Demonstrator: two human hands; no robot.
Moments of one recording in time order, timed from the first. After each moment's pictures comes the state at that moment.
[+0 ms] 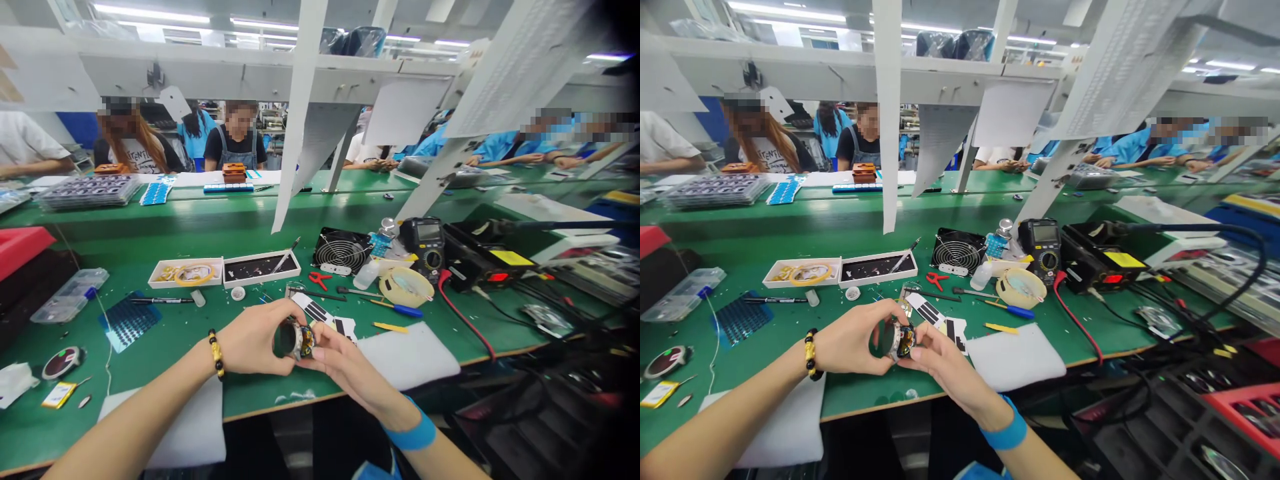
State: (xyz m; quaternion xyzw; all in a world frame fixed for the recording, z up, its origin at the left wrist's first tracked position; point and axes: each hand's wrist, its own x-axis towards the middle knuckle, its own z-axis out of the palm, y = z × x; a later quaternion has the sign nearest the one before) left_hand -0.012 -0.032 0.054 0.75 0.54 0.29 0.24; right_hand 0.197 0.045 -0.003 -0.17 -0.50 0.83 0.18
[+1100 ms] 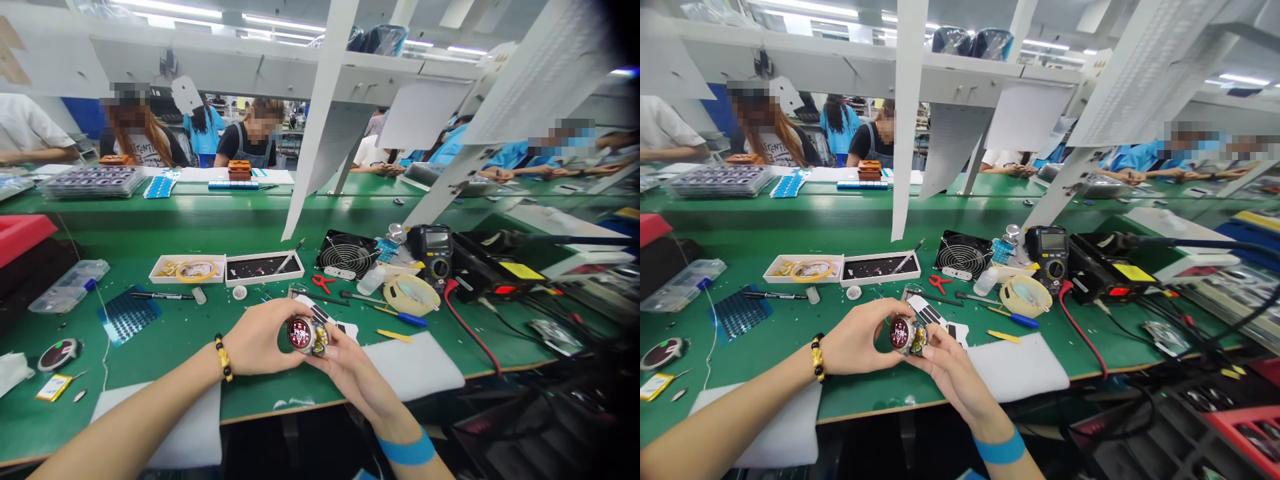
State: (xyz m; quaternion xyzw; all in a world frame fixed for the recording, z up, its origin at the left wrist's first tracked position) left_hand -0.007 -0.026 0.038 0.73 0.54 0.37 0.18; right_hand 0.198 0.048 -0.008 -0.17 -0.44 0.85 0.25
